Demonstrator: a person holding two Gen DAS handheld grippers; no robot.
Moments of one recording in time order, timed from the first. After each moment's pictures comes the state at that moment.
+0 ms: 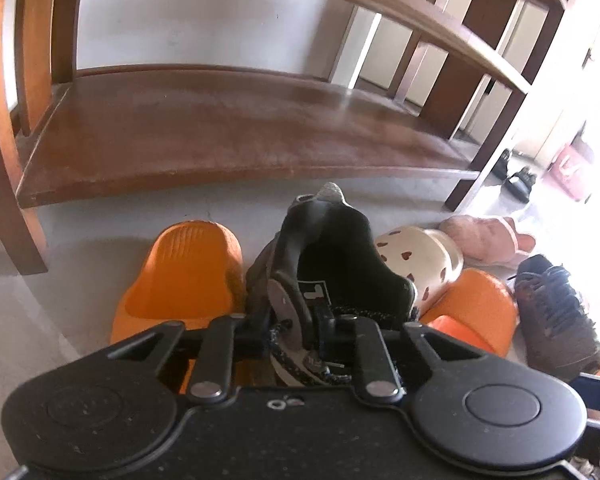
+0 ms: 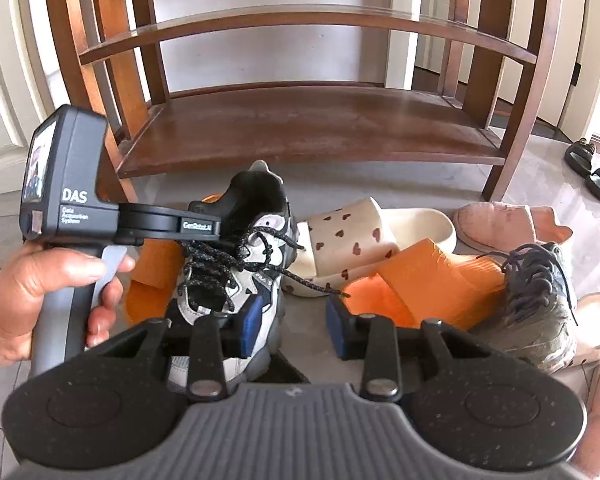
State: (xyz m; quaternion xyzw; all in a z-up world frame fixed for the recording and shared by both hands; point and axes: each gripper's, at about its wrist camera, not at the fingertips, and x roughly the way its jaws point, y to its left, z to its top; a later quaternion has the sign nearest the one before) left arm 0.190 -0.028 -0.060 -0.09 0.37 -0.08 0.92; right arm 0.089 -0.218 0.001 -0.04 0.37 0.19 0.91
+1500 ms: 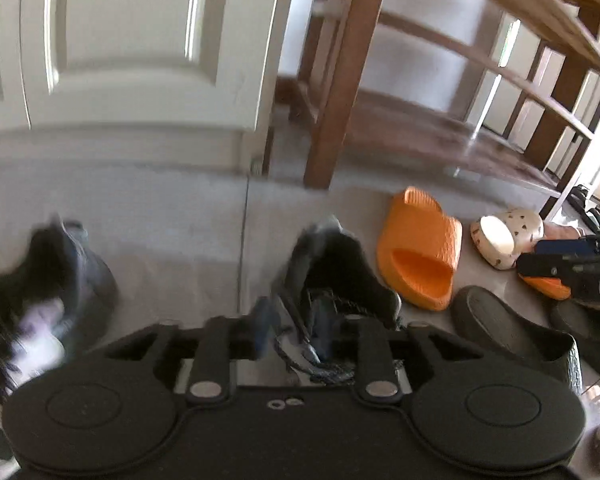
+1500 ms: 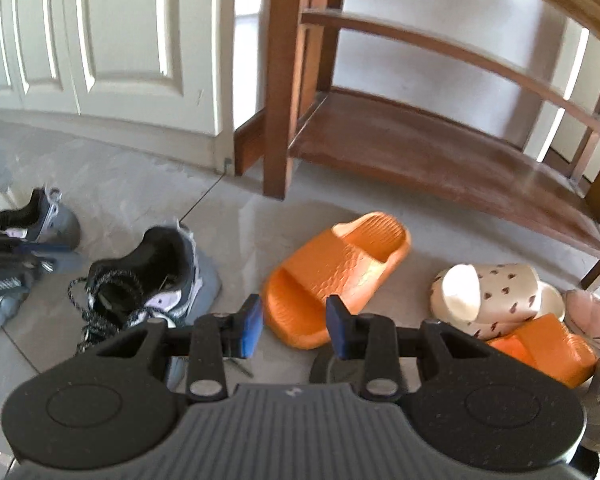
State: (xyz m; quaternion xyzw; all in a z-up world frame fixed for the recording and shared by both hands) left arm -0.036 0.139 -0.031 -0.16 0.38 0.10 0.91; right arm 0.019 -0.079 -0.003 -0.16 0.35 0.33 0.86
